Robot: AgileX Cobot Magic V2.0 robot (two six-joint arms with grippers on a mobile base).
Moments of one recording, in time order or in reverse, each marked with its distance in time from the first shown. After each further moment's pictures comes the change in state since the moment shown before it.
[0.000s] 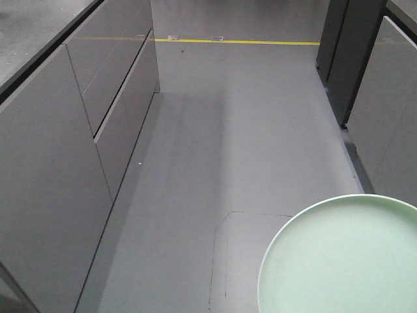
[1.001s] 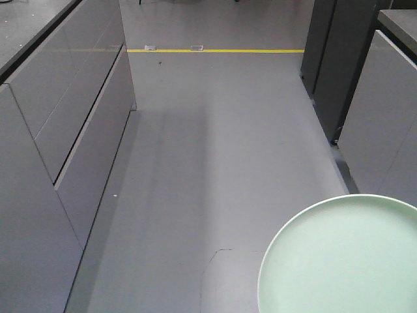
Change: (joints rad) left arm 0.000 0.000 0.000 0.000 0.000 0.000; right arm 0.000 0.000 0.000 0.000 0.000 0.001
